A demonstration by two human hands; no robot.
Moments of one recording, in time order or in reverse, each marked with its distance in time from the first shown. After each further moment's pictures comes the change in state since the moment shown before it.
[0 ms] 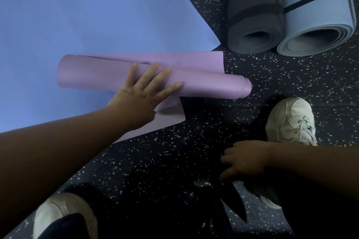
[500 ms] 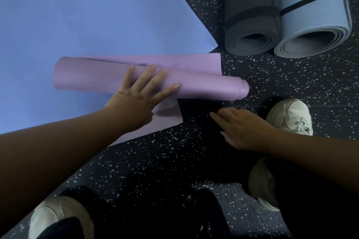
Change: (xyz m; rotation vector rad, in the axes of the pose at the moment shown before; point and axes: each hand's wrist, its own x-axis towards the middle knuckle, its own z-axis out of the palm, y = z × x) left_hand 0.002 0.000 0.001 -0.005 -0.009 -0.005; right_hand -0.008 0.027 -0.003 -0.052 0.758 0.623
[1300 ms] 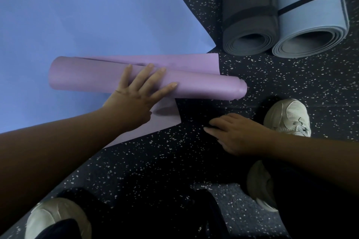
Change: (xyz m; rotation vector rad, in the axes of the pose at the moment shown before) left_hand 0.003 0.001 -0.002 0.011 0.013 -0.020; right_hand -0.001 -0.004 -0.006 0.124 -0.038 -0.144
